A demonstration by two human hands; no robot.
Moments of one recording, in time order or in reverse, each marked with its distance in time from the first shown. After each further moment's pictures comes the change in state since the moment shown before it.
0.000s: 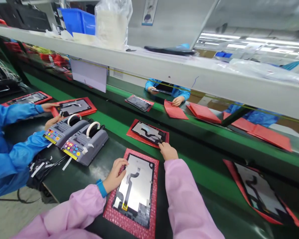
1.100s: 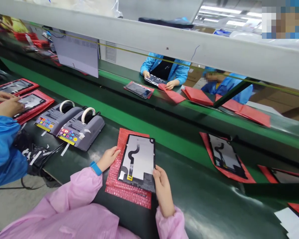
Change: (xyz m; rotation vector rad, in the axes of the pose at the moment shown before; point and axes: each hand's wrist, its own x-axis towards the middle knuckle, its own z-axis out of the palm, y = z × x) left_hand 0.000 -0.002 -0.025 -0.047 -0.133 -0.361; right_hand -0.191 -0.149 -0.051 1.162 0.048 0.987
